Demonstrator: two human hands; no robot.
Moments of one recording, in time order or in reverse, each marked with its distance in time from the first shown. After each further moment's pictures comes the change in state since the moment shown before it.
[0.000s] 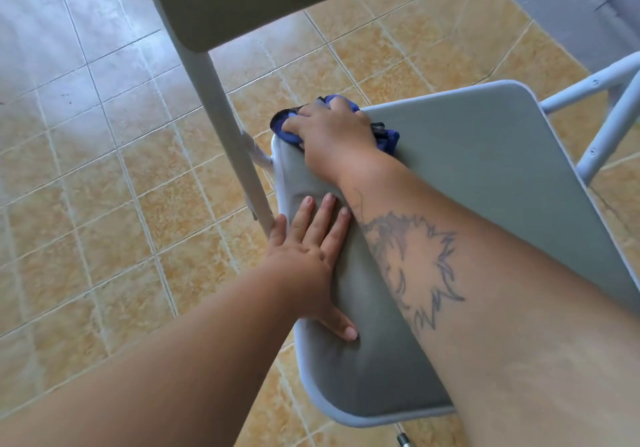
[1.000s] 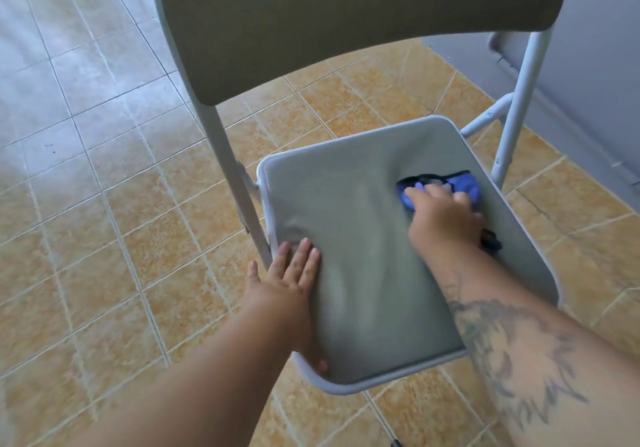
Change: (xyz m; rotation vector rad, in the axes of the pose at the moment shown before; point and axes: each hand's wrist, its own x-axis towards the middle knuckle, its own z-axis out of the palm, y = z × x) left_hand -0.044 0.017 0.019 0.104 -0.065 -0.082; right_hand -0.176 0.083 -0.018 -0.002 0.121 0.685
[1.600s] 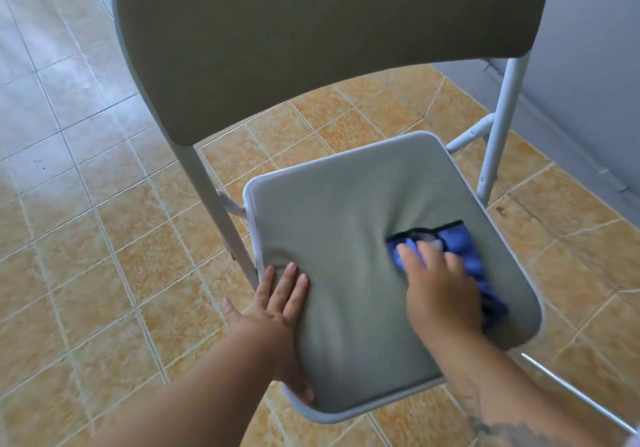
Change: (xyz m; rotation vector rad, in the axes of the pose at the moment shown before) left_hand -0.001 -0.001 -0.012 -0.079 -0.206 -0.021; right_hand -0.052 0.027 0.013 -0.063 0.088 -0.134
